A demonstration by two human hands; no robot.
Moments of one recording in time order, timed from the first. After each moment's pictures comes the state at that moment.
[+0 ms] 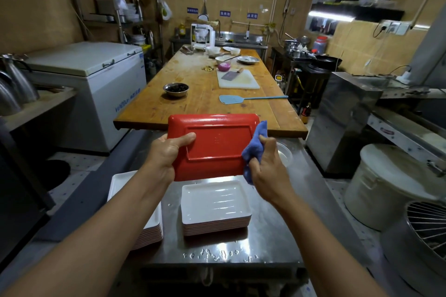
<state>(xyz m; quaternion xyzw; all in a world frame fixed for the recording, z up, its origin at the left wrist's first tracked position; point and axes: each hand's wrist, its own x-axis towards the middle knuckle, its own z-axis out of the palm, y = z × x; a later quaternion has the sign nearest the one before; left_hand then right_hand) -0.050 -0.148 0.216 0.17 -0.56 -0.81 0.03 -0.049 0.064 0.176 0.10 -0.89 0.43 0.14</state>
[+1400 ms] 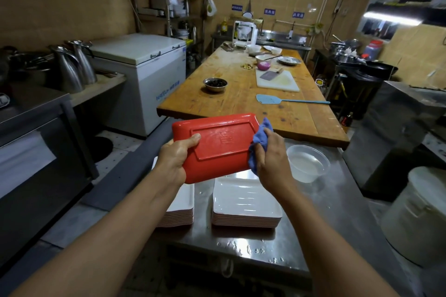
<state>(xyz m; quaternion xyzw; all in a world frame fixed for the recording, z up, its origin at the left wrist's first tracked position) -0.007 -0.195 0.206 0.27 -0.50 -0.82 0.07 -0.057 -0.008 0.177 0.17 -0.87 0.43 0.15</state>
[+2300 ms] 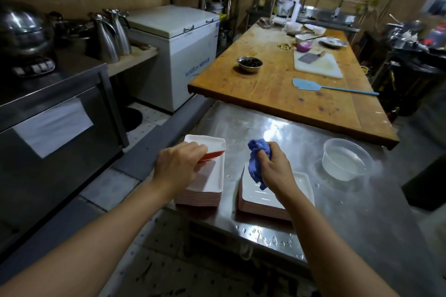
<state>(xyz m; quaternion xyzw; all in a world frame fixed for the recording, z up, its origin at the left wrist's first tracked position) 0.034 -0.270 0.128 -0.04 -0.95 -0.05 0.30 -0.053 -0.070 0.131 0.09 -0.84 0.52 -0.07</state>
